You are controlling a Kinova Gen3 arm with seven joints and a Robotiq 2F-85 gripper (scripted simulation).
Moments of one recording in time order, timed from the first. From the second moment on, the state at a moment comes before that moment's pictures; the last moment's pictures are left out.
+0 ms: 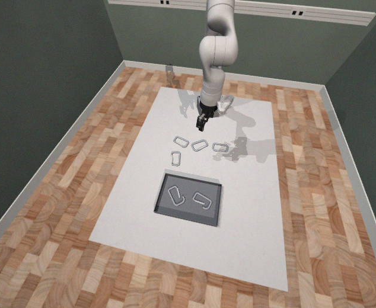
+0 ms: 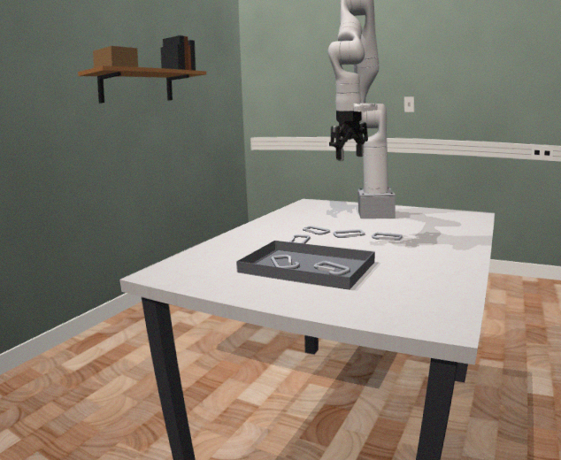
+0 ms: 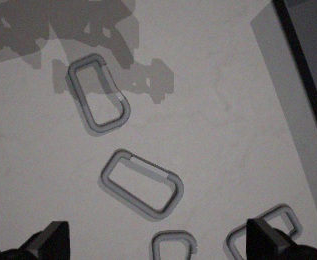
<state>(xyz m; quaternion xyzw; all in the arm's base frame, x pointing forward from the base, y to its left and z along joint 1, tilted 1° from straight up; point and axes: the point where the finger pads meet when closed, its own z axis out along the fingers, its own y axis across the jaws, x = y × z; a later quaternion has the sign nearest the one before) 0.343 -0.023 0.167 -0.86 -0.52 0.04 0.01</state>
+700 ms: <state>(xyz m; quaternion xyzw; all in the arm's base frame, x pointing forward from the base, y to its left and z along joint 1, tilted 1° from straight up) 0.296 -0.032 0.209 -0.85 -0.52 0.01 -0.01</state>
